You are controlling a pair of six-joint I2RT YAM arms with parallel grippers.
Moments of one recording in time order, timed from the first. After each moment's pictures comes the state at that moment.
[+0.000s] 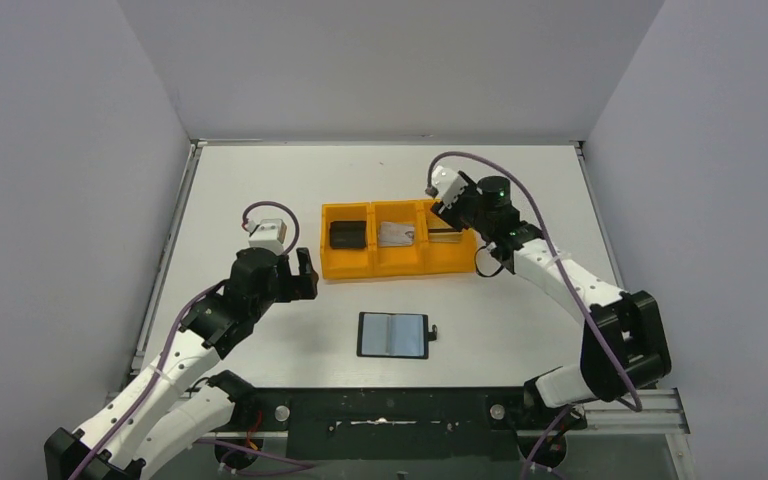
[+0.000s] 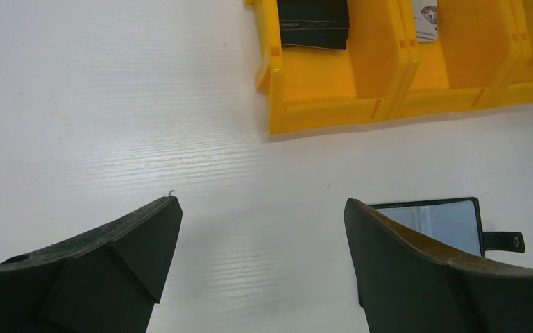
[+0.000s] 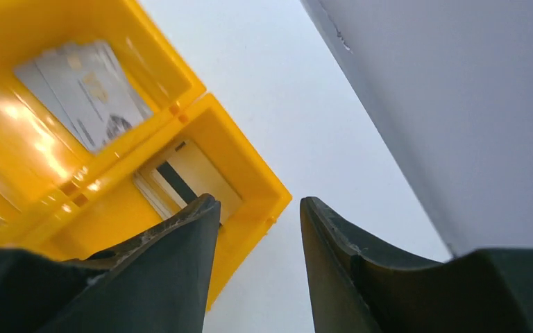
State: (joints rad) left arm -0.55 0.78 0.65 -0.47 -0.26 -0.45; right arm 0.38 1.49 0.97 0.04 -0.14 -0.82
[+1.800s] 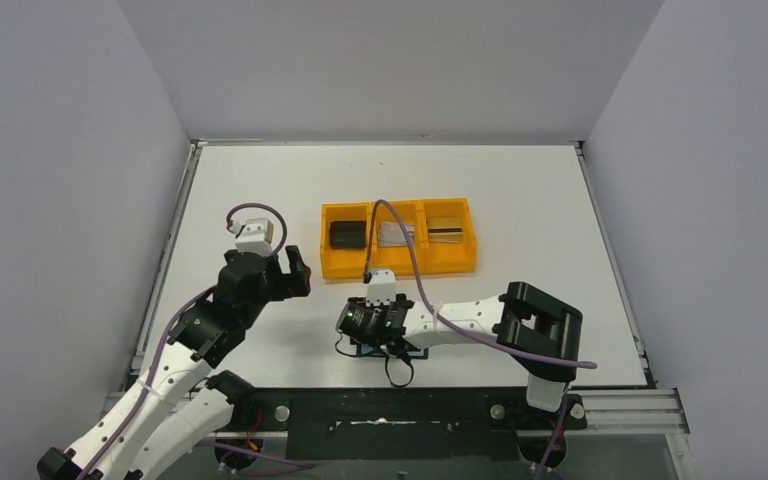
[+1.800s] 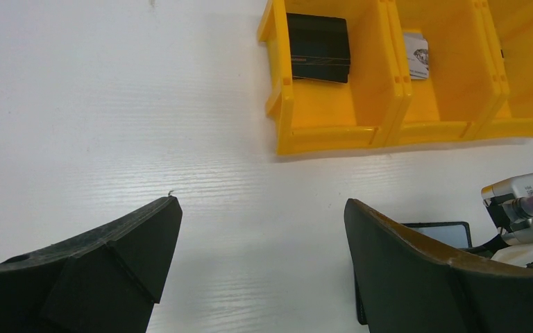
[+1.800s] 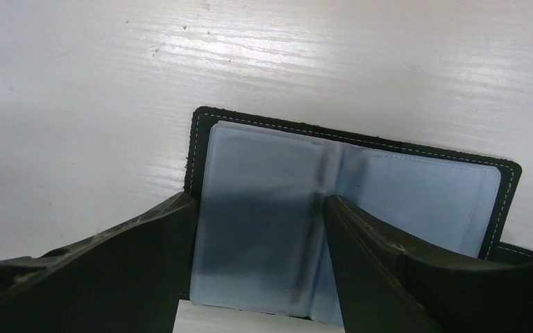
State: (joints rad) left arm -0.55 0.70 0.65 -0.47 -0.31 -0.45; right arm 1.24 1.78 1.05 -0.44 0.55 1.03
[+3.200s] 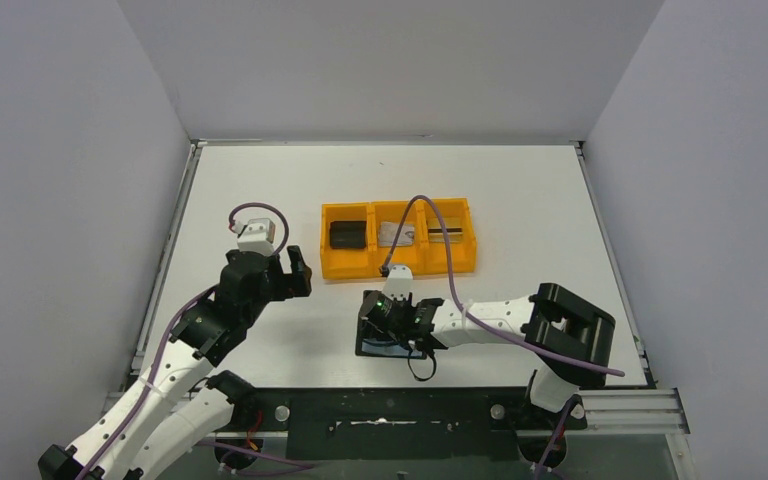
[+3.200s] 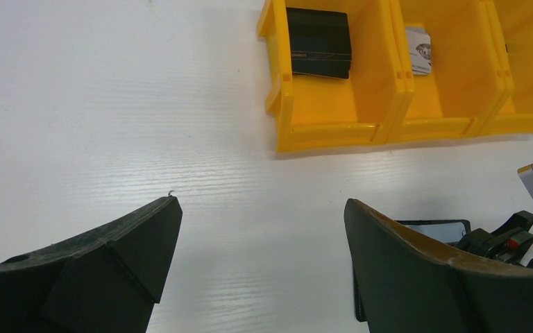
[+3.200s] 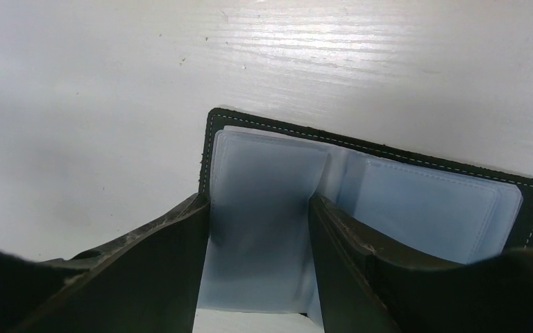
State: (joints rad) left arm -0.55 0.71 0.65 -0.47 -0.31 -0.45; right arm 1.17 1.64 0.86 -0.19 0.38 1.02
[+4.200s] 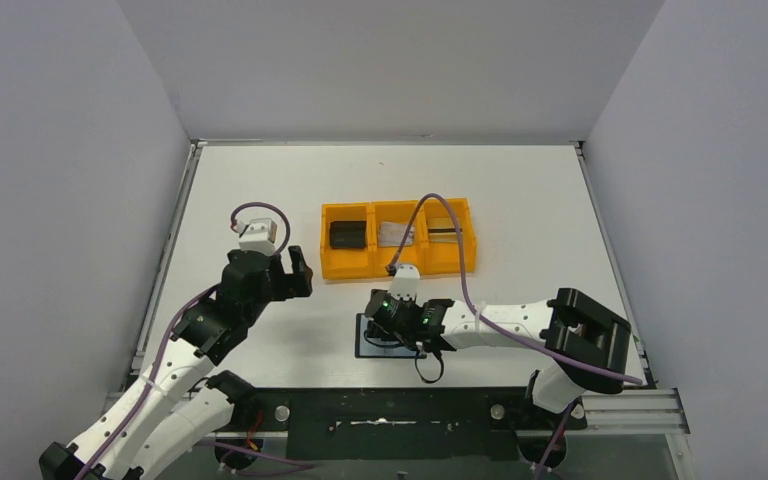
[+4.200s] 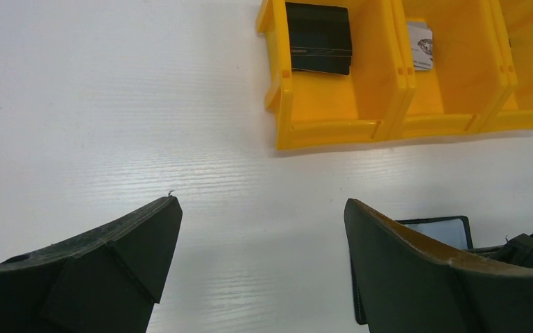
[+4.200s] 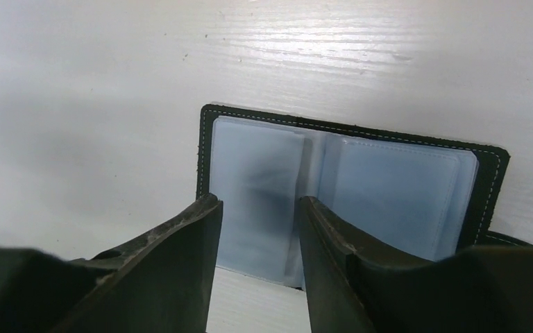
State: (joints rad) left arm -0.55 0.72 0.65 -0.47 -0.30 -0.45; right arm 1.17 1.56 0.85 -0.25 0.40 1.05
